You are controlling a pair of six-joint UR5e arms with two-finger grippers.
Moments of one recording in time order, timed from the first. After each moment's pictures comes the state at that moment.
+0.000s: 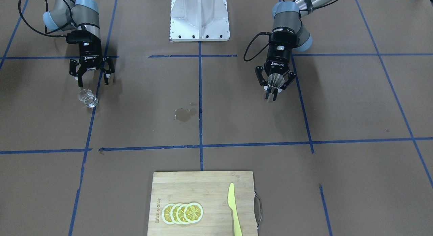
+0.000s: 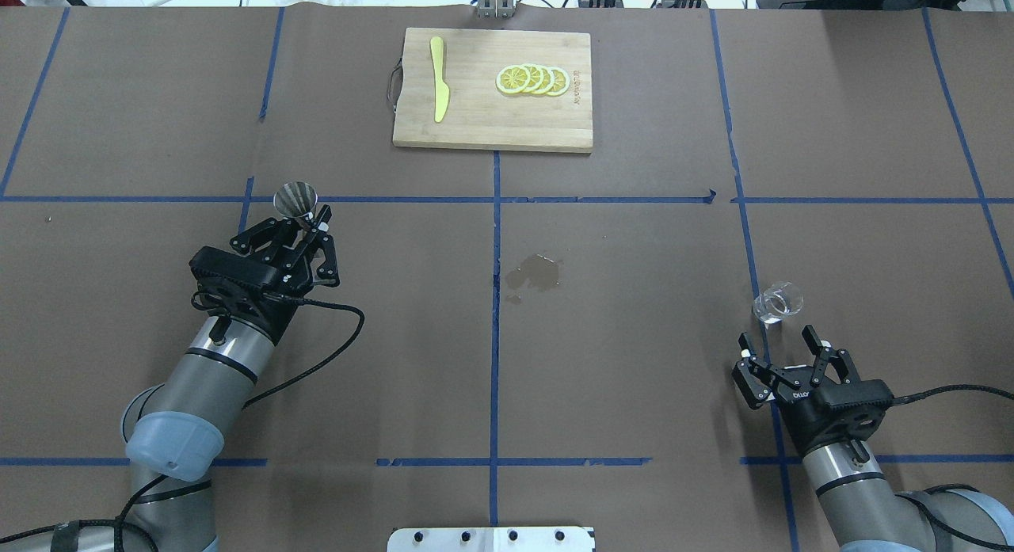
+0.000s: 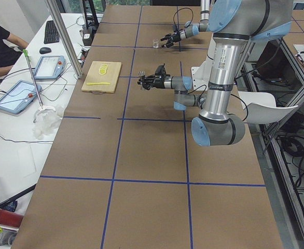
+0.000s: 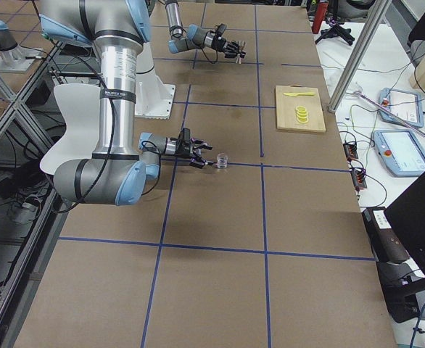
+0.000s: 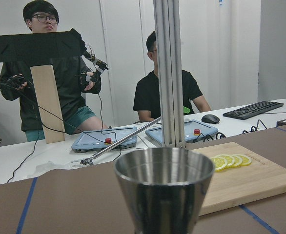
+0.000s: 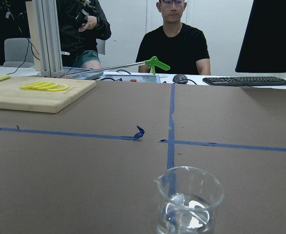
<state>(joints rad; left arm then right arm) -0.27 -1.83 -1.60 -2.90 -0.61 -0.62 -0.02 -1.72 1.66 -0.58 0.34 1.36</state>
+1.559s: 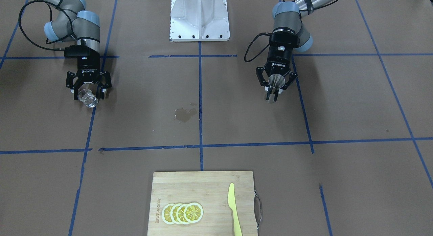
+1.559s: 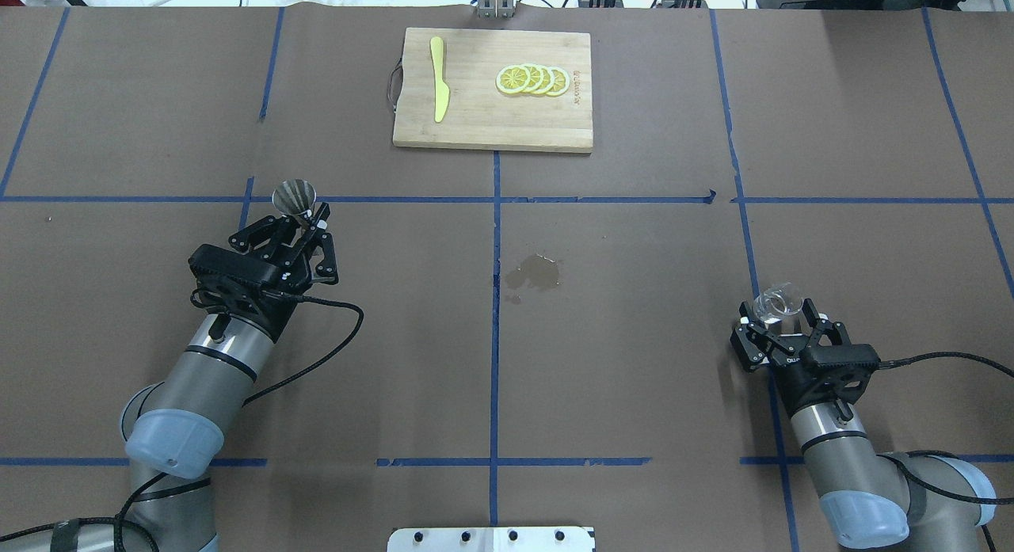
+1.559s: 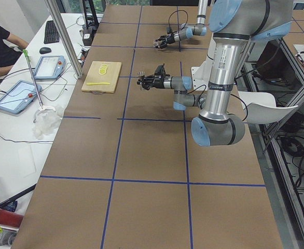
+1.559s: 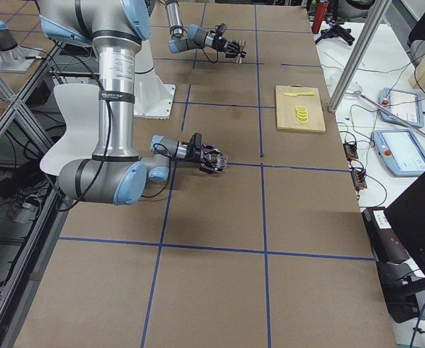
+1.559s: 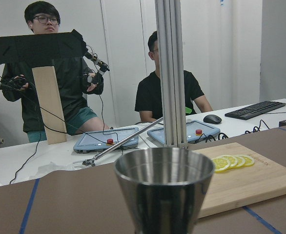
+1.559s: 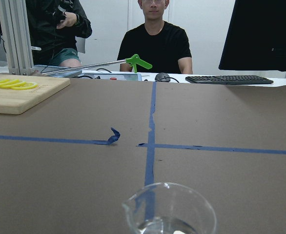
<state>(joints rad) -0.27 -1.83 -1.60 -2.90 -0.61 -0.62 0.09 -1.65 1.57 -0.58 0.42 1.36</state>
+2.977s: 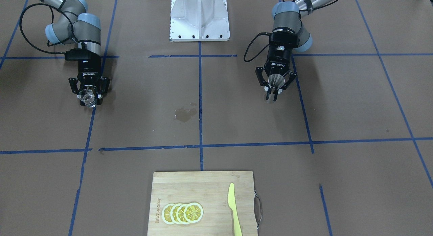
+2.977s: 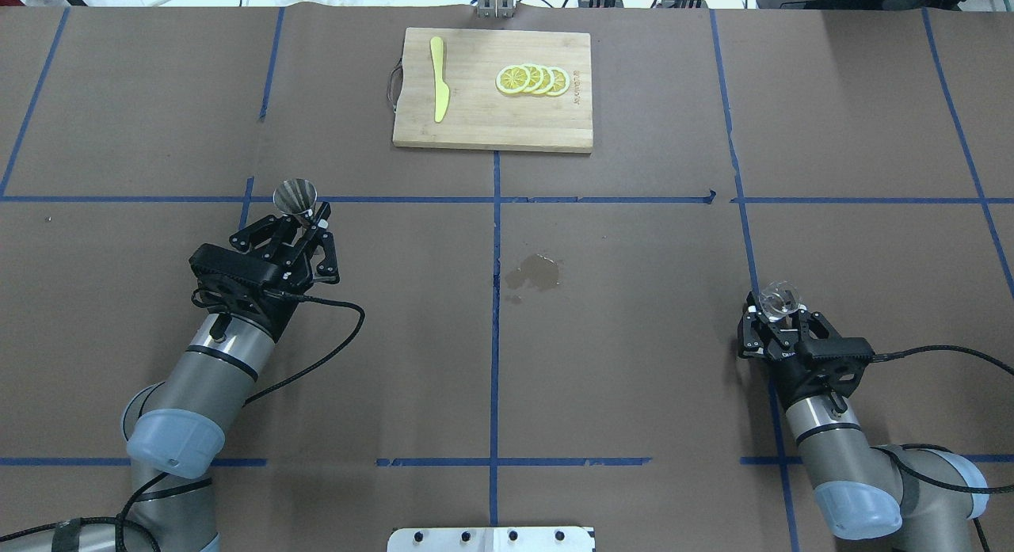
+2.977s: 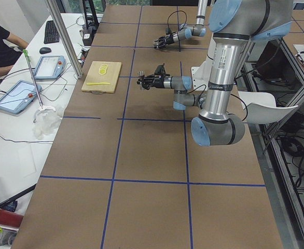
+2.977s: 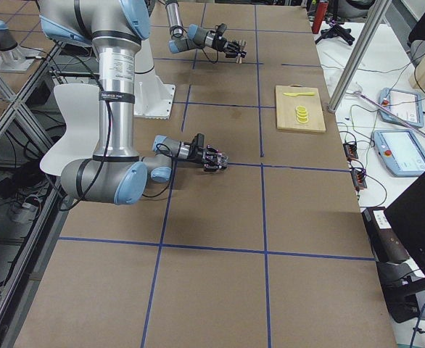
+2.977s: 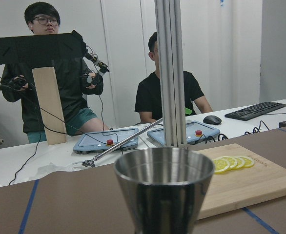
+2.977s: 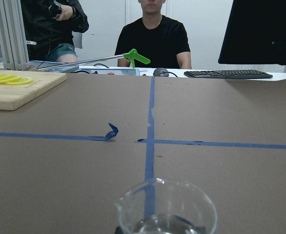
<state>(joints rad) -0.27 -1.83 -1.60 -2.90 -0.61 -0.62 0.11 -1.63 1.56 -0.58 0.45 1.36</state>
